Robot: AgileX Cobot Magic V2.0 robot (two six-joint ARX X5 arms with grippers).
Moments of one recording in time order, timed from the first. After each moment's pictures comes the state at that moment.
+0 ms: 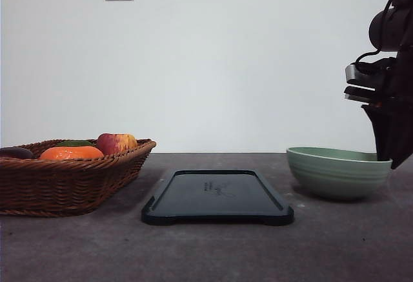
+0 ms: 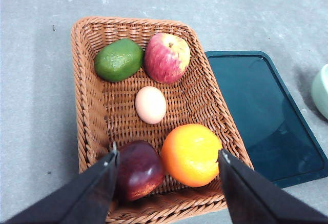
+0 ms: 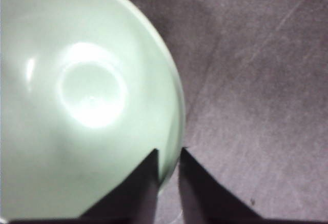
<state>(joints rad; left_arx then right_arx) 0.01 0.75 0.78 -0.61 0.34 -0.04 0.06 1.72 1.22 -0.77 -0.21 0.00</state>
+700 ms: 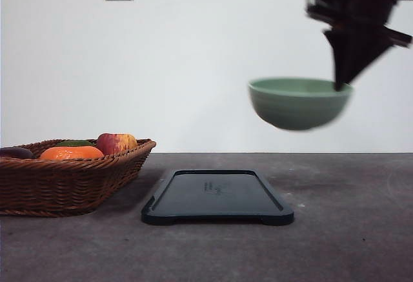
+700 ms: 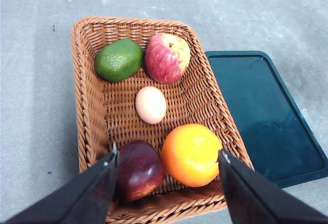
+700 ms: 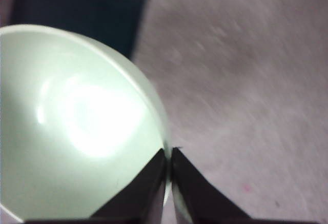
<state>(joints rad) 0.01 0.75 0.78 -0.61 0.34 -0.04 0.25 1.72 1.66 -1.11 -0.21 0.00</state>
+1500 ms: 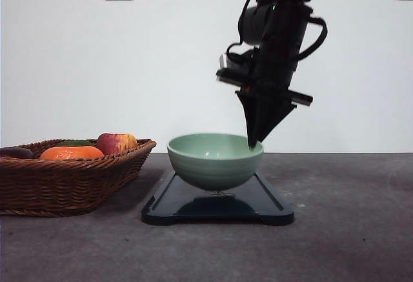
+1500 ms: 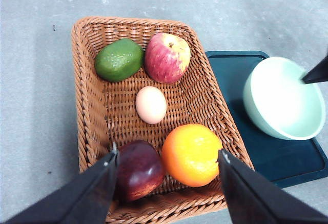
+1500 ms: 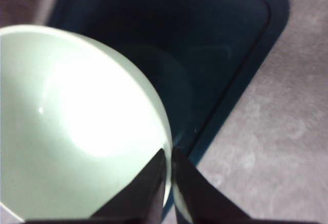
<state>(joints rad) 0.01 0.75 0.78 -0.61 0.34 -0.04 0.43 2.12 1.85 -1.05 -0.21 0.03</state>
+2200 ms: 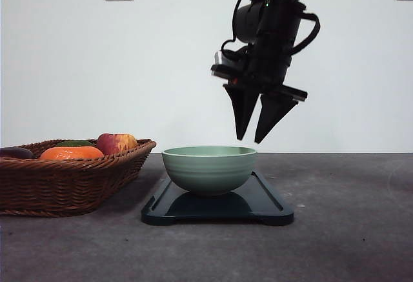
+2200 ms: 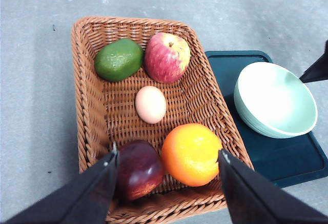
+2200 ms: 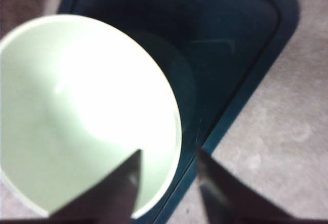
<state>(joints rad) 0.01 0.75 0.78 -0.61 0.34 -0.04 0.44 2.14 1.96 -1.15 -0.21 0.03</state>
